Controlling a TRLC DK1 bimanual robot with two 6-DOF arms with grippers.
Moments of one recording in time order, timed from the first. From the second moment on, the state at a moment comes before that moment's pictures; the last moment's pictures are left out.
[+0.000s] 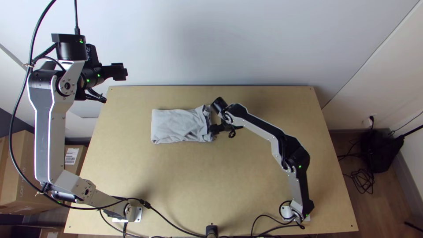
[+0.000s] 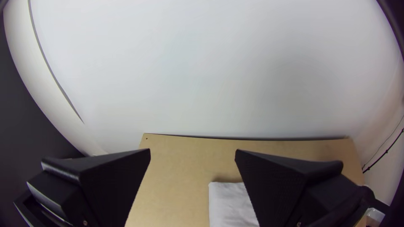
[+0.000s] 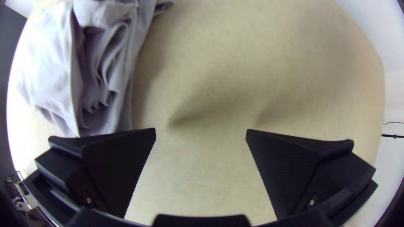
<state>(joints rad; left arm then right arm) -0.09 1.61 2.28 -1.22 -0.27 -0.11 0.70 2.14 1.76 -0.88 0.11 0.41</state>
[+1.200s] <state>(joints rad) -0.01 1.60 2.28 -1.22 -0.27 -0.07 0.58 2.55 2.36 -0.92 -0.64 0.70</state>
